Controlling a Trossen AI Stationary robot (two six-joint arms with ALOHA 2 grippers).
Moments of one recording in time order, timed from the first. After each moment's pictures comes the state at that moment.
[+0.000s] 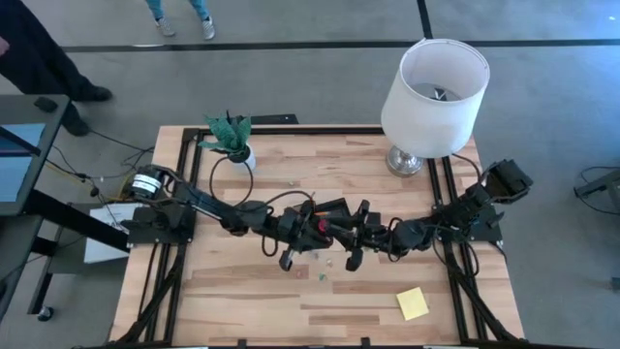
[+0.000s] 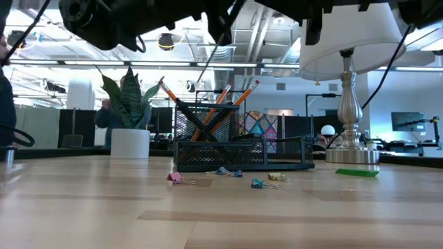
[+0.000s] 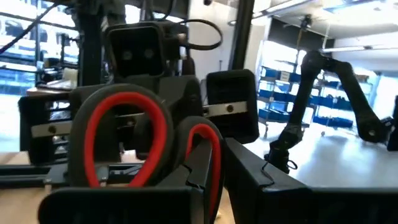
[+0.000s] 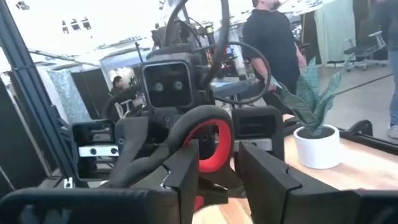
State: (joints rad) left arm -0.15 1.77 0.79 1.21 0.15 -0.19; right arm 0.49 1.56 0.64 1.08 0.68 0.13
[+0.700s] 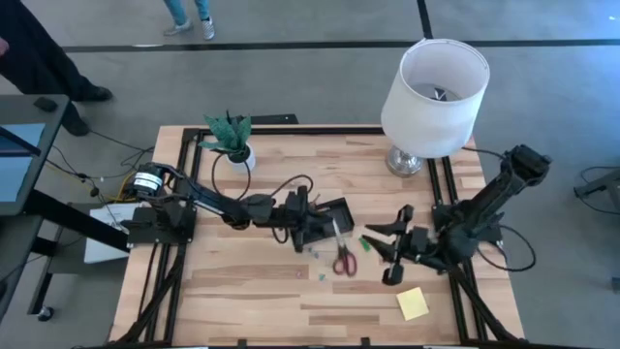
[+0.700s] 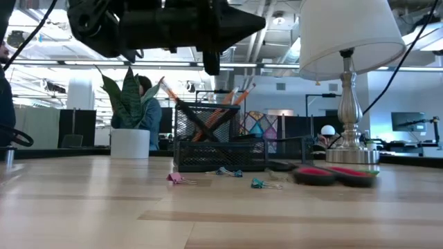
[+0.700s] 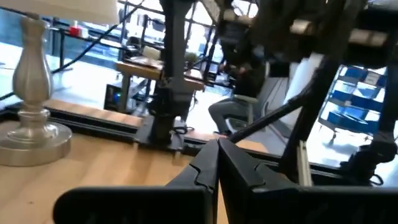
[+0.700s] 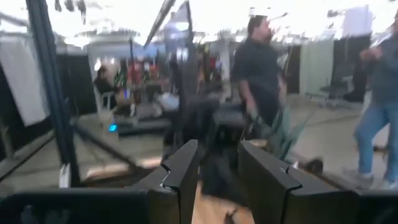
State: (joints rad) left arm -0.10 1.77 0.77 1.12 -0.06 -0.24; right arm 0.79 1.27 0.64 0.93 1.05 -0.23
